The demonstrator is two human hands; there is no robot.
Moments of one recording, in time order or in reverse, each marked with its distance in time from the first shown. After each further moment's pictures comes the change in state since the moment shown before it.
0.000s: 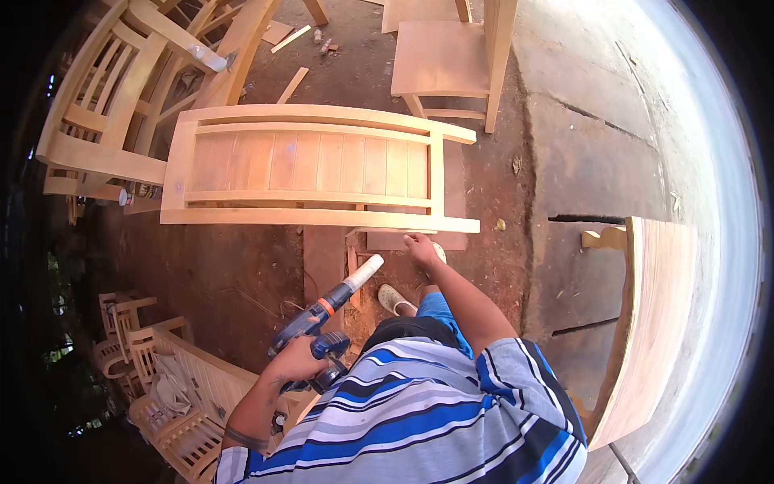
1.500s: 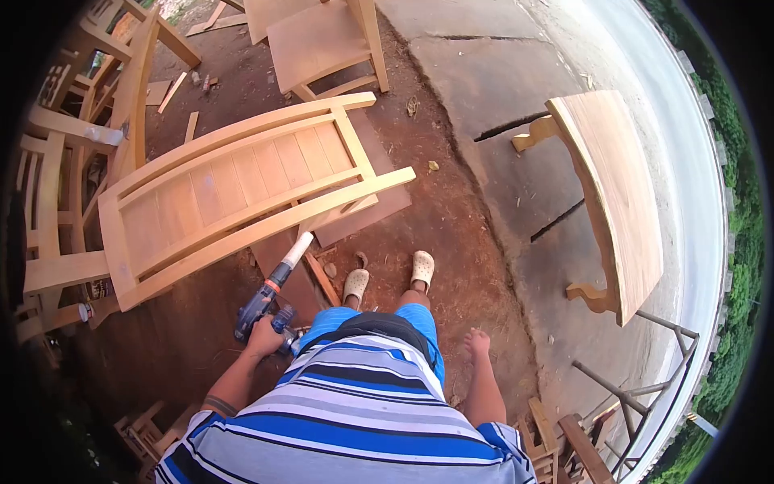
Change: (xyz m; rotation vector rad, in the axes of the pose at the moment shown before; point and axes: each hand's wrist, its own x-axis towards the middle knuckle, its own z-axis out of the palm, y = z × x) left_hand 0.124 -0.117 -0.050 0.395 0.160 0.141; right_hand -0.358 0.301 0.063 0.937 0.885 0.528
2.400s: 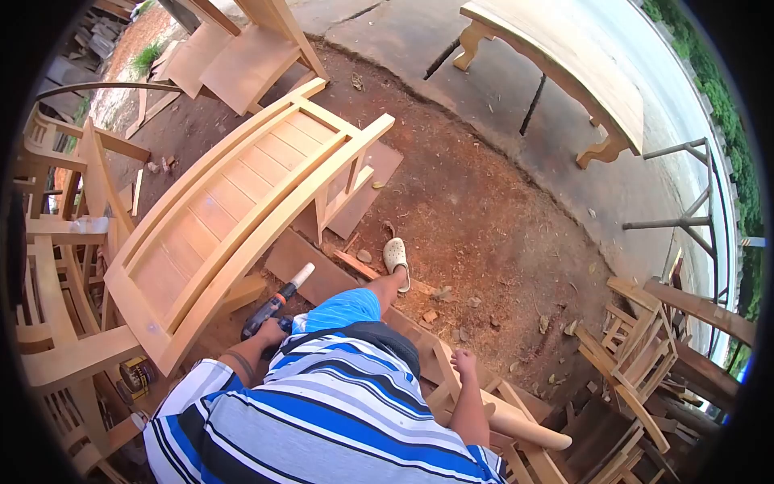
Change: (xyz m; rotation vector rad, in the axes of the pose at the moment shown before) left_hand 0.177 -0.265 -0.044 0.563 -0.287 0.270; right_hand -0.189 0.399 0.195 0.177 0.107 0.167
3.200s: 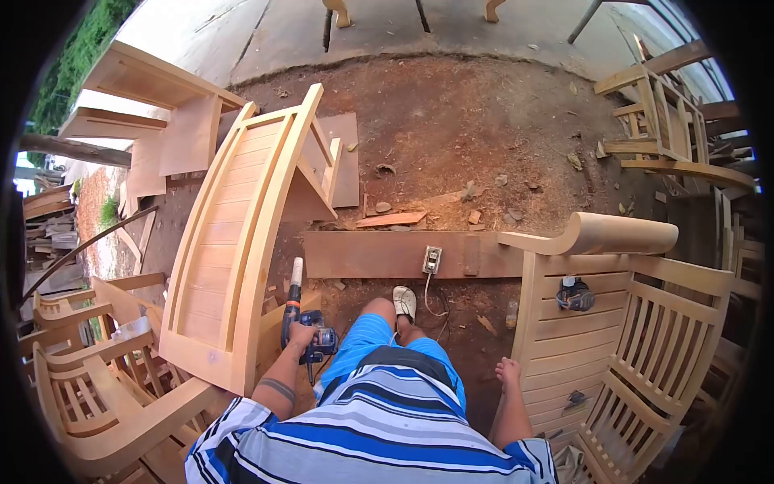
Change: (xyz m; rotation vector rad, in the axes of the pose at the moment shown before) left_hand -0.038 -0.140 -0.011 -0.188 0.137 0.049; right_hand -0.200 0.423 0.185 0.637 0.297 0.264
